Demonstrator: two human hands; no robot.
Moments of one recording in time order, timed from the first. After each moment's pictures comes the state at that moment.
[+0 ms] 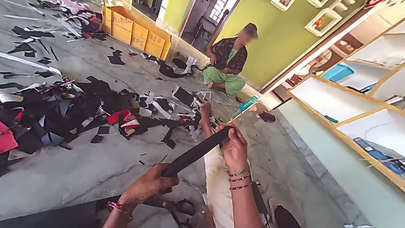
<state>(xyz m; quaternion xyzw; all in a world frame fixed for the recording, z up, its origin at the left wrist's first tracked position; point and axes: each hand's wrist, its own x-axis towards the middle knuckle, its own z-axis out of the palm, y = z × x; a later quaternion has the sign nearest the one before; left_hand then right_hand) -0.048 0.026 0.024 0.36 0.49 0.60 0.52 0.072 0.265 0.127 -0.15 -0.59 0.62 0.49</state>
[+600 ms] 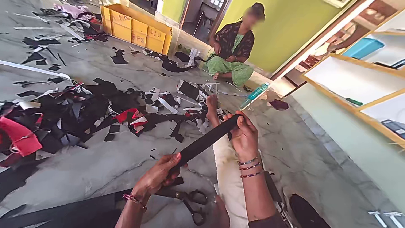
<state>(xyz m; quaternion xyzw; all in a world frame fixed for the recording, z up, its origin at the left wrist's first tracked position) -0.048 0.022 0.026 0.28 0.39 0.69 0.54 0.064 0.263 0.134 -0.15 -0.59 0.62 0.50</state>
